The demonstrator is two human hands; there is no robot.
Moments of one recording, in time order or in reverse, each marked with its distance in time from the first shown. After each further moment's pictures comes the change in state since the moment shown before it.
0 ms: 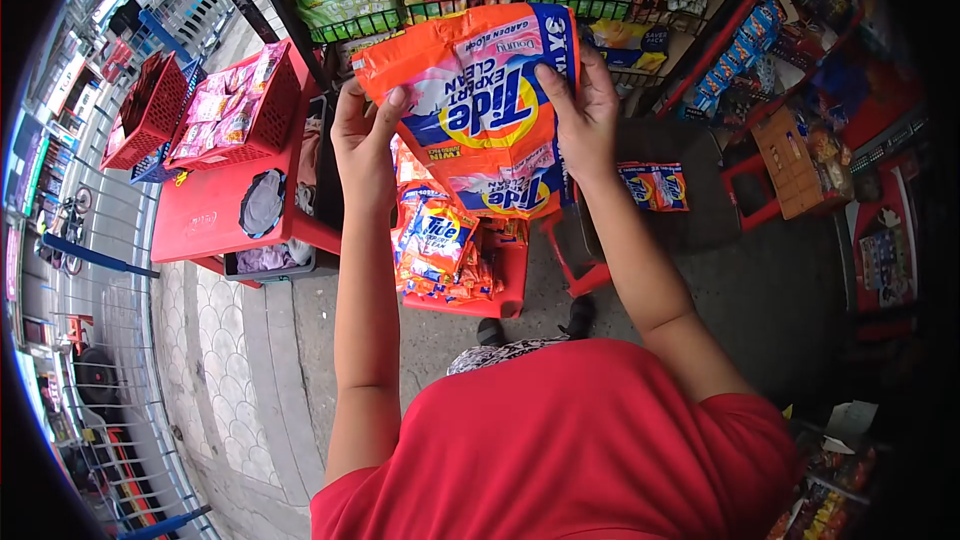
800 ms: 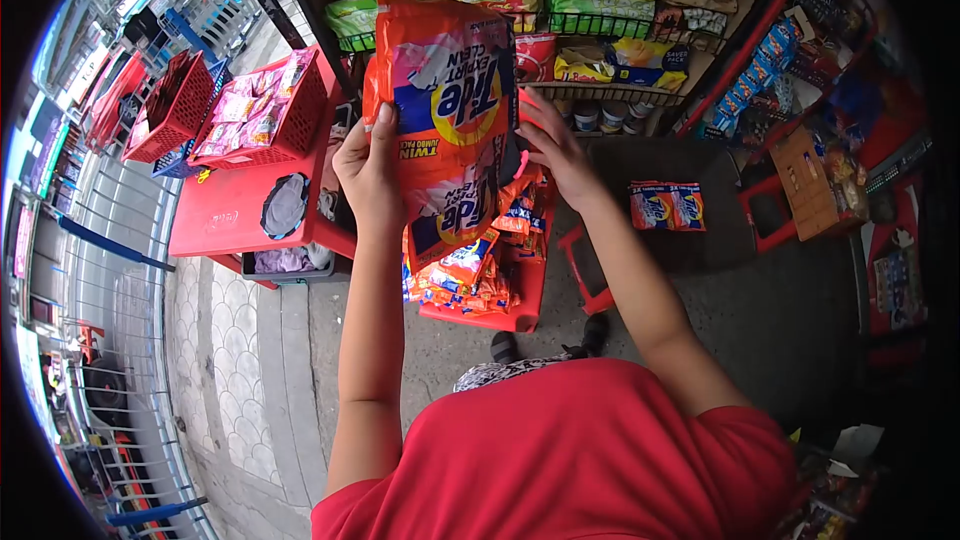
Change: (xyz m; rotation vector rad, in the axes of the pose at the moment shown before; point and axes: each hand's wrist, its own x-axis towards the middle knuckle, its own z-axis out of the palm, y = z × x) left_hand -0.012 0.017 -0.008 0.111 0.160 0.149; right_hand -0.025 0.046 -0.023 -0.097 -0.212 0.690
